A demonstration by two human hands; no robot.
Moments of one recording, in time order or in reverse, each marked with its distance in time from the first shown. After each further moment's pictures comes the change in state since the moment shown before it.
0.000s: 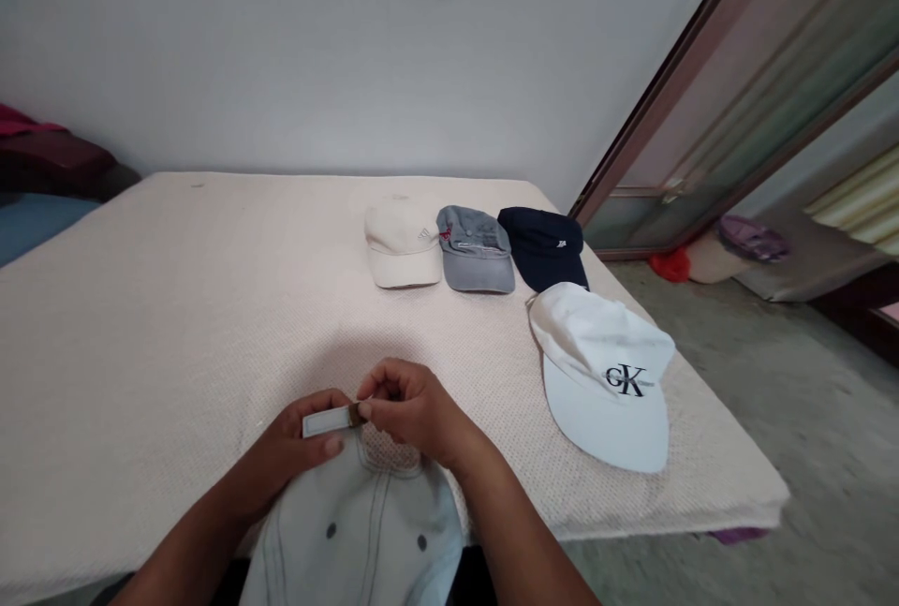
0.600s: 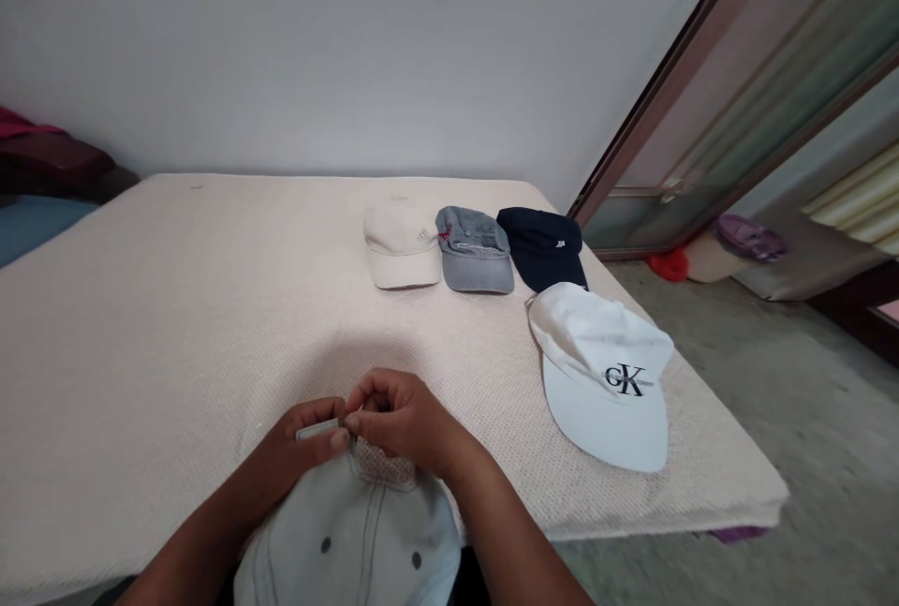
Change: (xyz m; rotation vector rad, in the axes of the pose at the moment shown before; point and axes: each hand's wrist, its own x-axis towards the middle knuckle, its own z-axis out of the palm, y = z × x) left_hand -0.003 -0.004 0.000 -0.025 -0.004 -0.048; right_hand 0.000 0.003 0.006 0.065 -0.076 0.024
